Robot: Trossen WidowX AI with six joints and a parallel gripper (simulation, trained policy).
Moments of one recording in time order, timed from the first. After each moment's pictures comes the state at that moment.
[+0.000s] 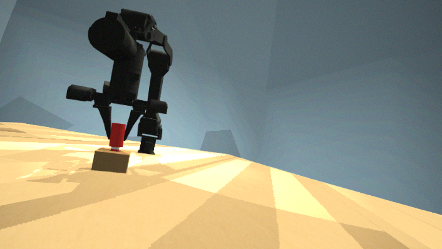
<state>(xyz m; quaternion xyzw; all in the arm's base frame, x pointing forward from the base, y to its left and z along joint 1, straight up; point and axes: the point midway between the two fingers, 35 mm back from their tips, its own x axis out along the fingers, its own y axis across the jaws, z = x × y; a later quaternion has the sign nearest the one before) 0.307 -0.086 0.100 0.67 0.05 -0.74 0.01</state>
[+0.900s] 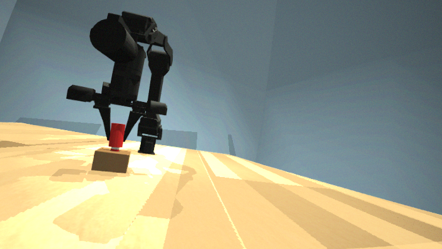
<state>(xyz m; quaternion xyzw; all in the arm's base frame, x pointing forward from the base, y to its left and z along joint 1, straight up) 0.306 -0.086 0.095 0.67 0.07 -0.74 0.03</state>
